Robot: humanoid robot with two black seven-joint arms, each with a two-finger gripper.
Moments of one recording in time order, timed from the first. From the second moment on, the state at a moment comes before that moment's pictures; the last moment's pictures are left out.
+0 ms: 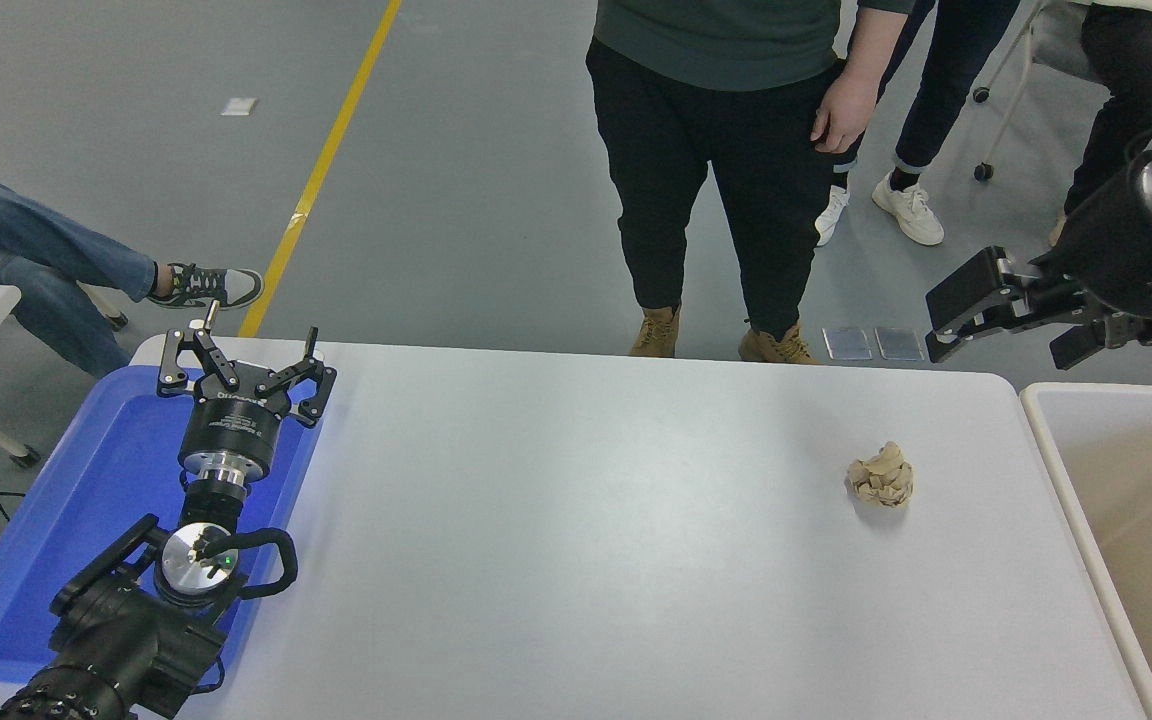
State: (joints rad) left arm -0.50 0.13 -1.12 -0.54 -0.09 -0.62 -0.36; right arm 2.44 -0.48 -1.38 1.52 -0.24 0.74 0.02
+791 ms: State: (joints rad) left arm -0.50 0.13 -1.12 -0.54 -0.09 -0.62 -0.36; right arm 2.36 -0.48 -1.36 1.50 -0.24 0.71 0.02
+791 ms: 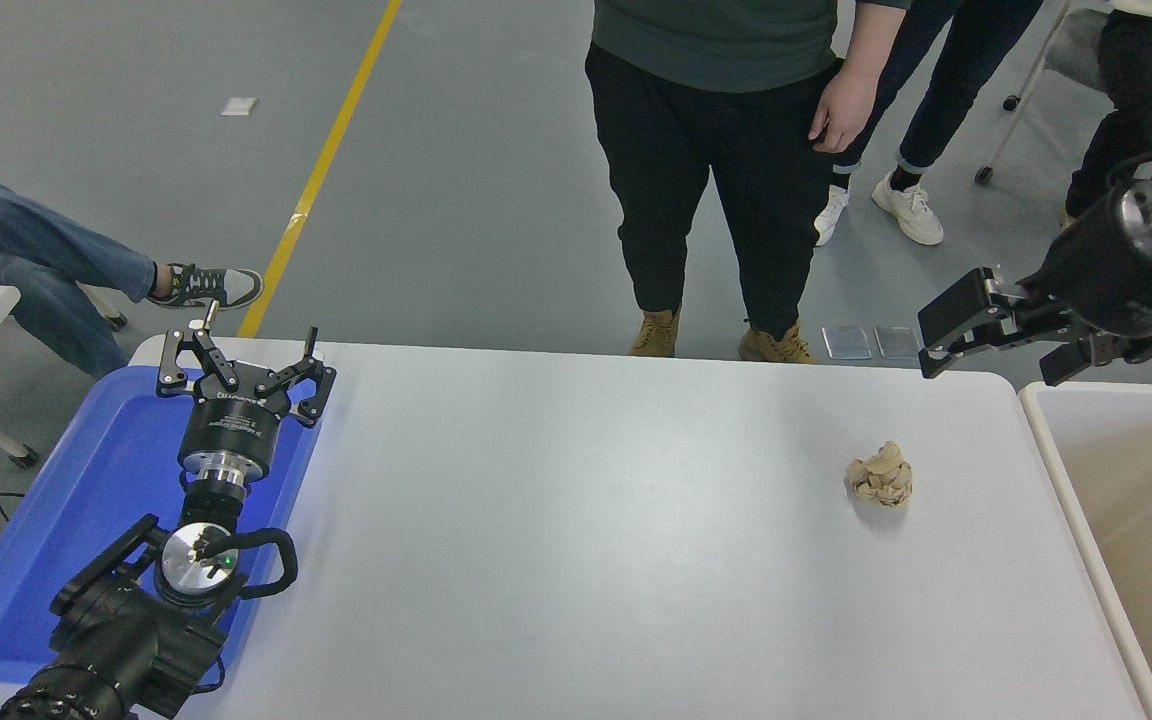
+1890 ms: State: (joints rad) left arm -0.50 0.13 -1.12 -0.54 -0.09 -0.62 -0.36; right arm 1.65 -0.38 -1.07 1.02 -0.50 0.45 0.02
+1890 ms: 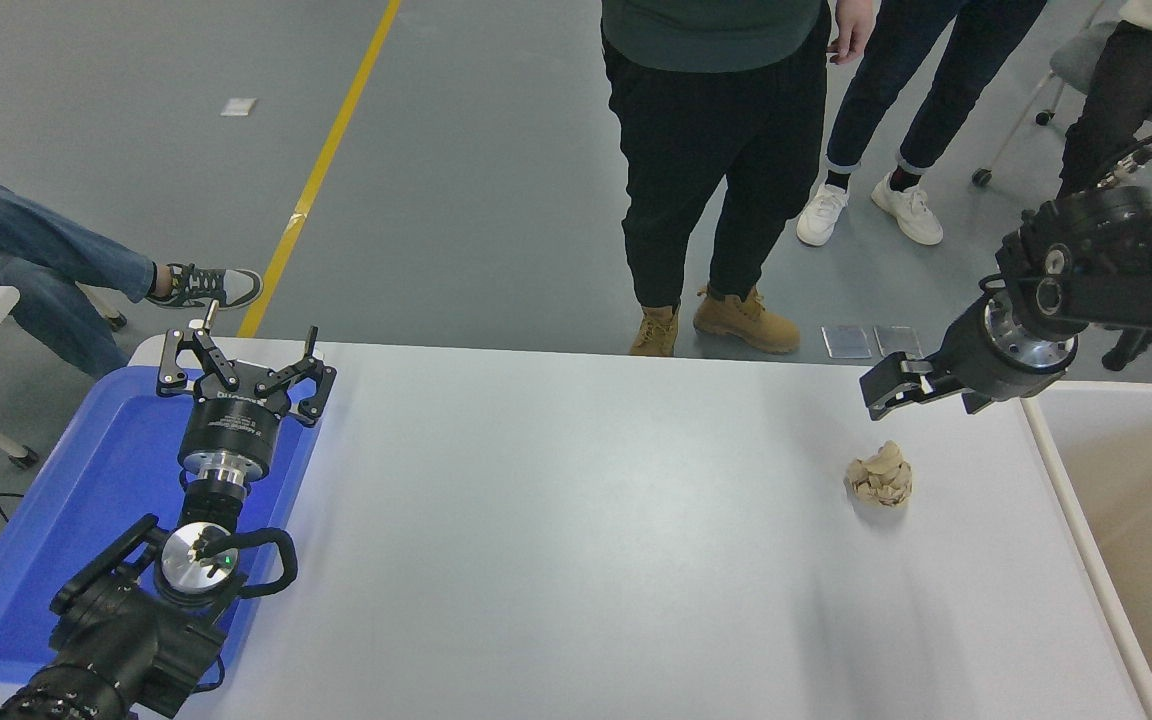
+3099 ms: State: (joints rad) left arm -0.50 0.13 -1.12 -0.54 -0.09 -0.62 -0.36; right arm 1.14 -0.21 -0.94 0.54 -0.59 0.12 0.02
